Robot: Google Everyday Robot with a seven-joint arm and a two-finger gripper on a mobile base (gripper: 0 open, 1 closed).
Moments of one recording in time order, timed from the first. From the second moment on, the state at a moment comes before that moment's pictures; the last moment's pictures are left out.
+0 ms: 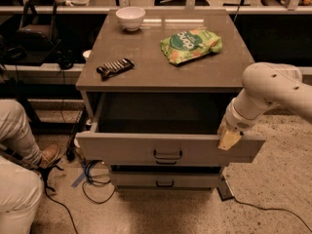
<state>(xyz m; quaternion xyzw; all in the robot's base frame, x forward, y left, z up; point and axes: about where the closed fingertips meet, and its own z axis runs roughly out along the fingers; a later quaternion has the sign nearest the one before) 0.559 -0.229 0.661 -0.62 0.77 0.04 0.11</state>
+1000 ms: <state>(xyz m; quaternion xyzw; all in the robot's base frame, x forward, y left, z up) 0.558 -0.228 0.658 -0.63 0.77 0.04 0.11</state>
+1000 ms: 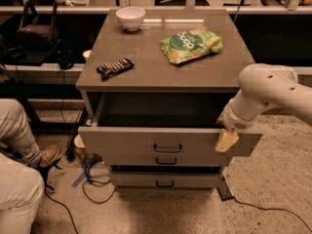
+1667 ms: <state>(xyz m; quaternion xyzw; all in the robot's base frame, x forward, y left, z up) 0.534 -0.210 0.659 -0.67 0.74 0.05 0.07</state>
